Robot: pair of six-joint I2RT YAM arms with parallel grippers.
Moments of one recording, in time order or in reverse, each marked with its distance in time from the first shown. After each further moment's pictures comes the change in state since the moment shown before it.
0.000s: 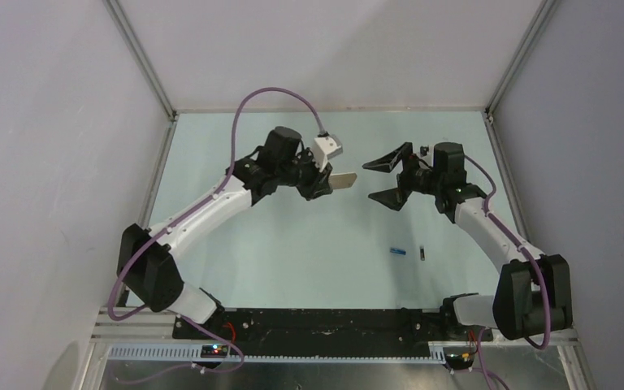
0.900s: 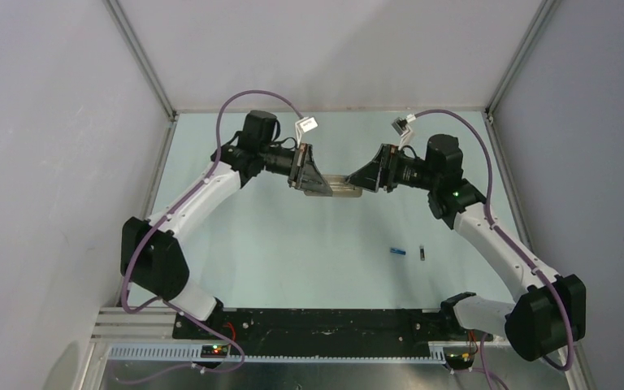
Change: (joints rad) left arm 0.211 0.052 0.045 0.010 0.785 -0.574; right arm 0.178 -0.106 0.096 0.122 -0.016 -0.731
